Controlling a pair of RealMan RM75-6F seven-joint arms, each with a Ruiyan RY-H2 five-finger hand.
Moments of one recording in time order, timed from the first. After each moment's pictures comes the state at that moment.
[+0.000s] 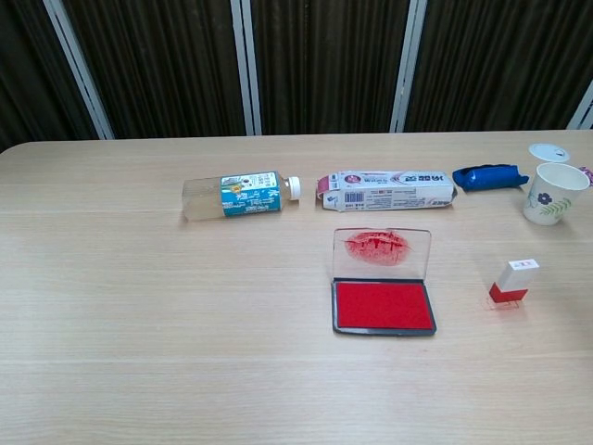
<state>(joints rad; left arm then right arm) -0.06 -1.03 -0.01 -1.77 1.58 1.51 0.20 0.26 -1.20 0.11 -1.47 -1.61 1.28 -0.06</state>
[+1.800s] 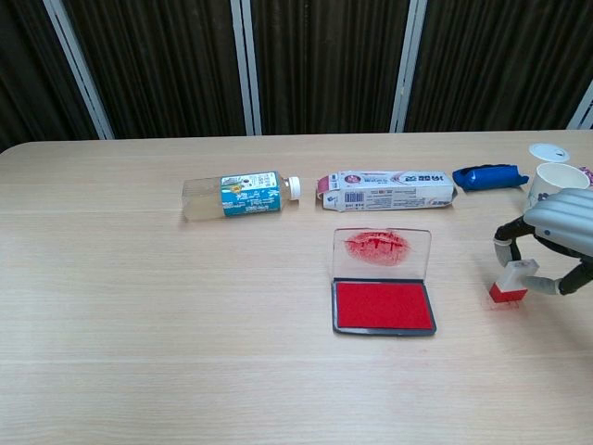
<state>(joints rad) -0.11 -1.11 -0.04 -1.77 1.40 1.42 0.39 0.53 -1.61 -0.05 -0.83 -1.71 1.12 0.15</state>
